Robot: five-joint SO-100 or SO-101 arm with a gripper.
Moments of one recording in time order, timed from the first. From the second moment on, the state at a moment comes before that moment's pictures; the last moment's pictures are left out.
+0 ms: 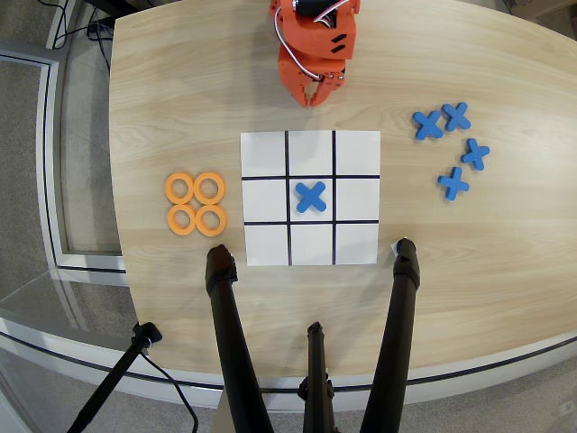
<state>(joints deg) 0.2 190.6 179.6 75.0 -86.0</state>
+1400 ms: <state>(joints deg) 13.3 153.5 144.8 71.2 -84.6</state>
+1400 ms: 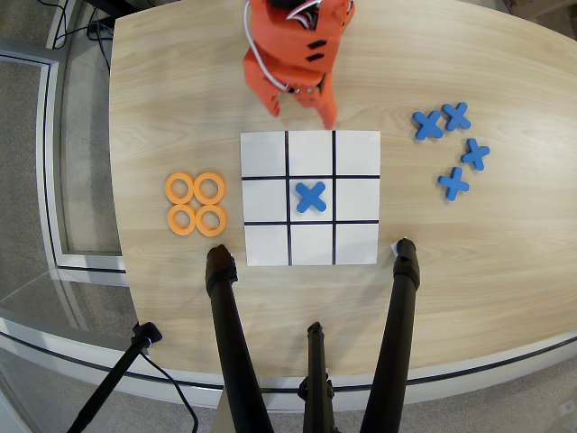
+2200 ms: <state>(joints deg) 25.8 94.1 103.1 56.0 -79.5</state>
